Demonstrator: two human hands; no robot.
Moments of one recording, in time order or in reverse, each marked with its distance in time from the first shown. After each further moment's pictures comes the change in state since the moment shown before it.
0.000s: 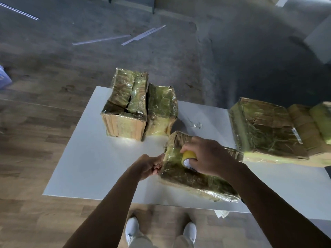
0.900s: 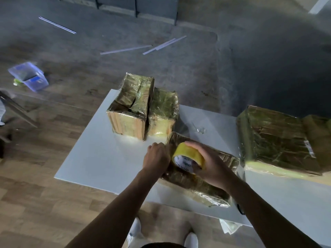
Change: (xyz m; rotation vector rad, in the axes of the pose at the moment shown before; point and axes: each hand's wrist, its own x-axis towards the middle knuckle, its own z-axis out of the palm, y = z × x) left_hand -0.071 0.025 0.085 1.012 0.544 0.577; right_hand -0.034 0.054 0.026 0.525 0.146 -0.204
